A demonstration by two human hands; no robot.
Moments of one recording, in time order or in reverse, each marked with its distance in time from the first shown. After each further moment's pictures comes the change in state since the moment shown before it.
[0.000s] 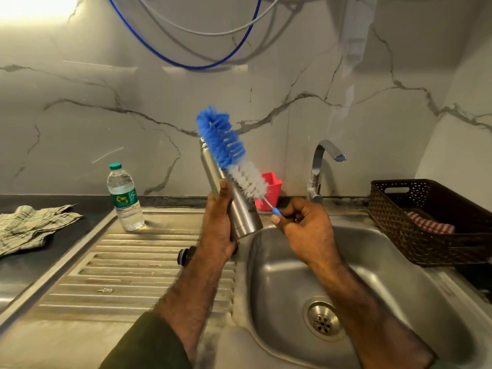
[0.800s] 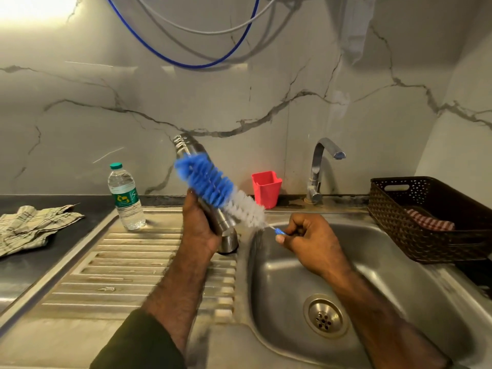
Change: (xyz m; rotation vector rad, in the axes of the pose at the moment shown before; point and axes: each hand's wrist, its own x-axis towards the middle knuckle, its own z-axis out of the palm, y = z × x) left_hand 0.007 0.019 -0.026 -0.172 0.072 -0.032; right_hand -0.015 0.010 -0.017 -0.120 -0.191 0.107
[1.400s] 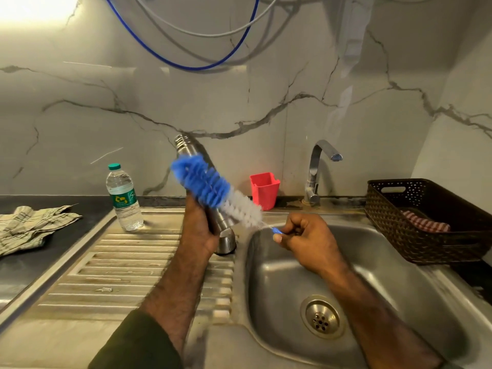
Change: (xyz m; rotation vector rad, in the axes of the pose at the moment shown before) left_hand 0.002 0.000 0.000 0.094 0.031 0.009; right_hand 0.004 0.003 0.000 0.042 -0.005 -0.046
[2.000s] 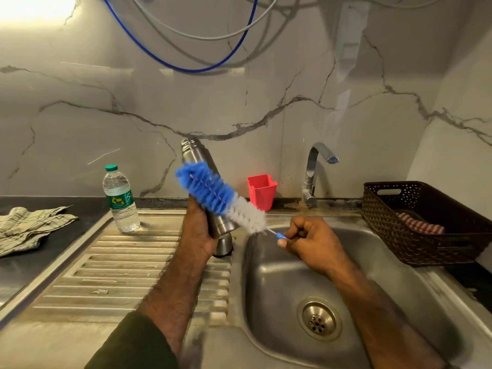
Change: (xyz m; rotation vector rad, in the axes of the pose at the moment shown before) left_hand -0.004 -0.004 0.003 -0.005 -0.007 -0.032; right_hand 0.001 0.007 -0.016 -0.041 -0.055 0.070
